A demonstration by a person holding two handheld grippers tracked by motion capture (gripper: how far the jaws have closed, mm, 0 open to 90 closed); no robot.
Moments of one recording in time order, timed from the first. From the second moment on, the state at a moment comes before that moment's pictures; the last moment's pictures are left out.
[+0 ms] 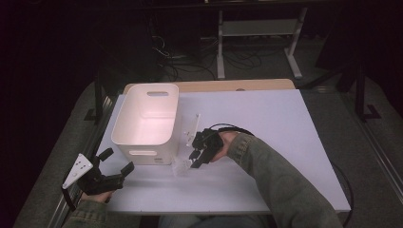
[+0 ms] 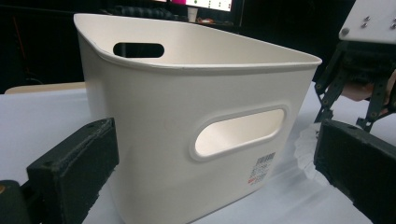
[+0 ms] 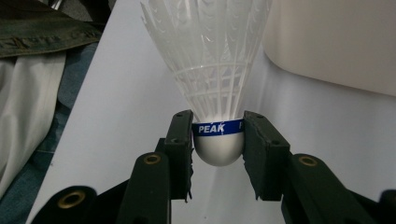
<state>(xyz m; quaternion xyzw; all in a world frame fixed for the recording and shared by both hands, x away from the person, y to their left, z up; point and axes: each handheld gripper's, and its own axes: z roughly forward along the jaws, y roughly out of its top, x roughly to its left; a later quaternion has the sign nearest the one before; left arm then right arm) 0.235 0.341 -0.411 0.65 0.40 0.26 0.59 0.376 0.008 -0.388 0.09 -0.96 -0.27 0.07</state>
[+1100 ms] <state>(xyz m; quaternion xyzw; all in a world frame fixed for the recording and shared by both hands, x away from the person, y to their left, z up) 0.236 0.341 -0.411 0.66 0.40 0.26 0.59 0.364 -0.024 -0.329 0.08 -0.94 -0.33 0.06</state>
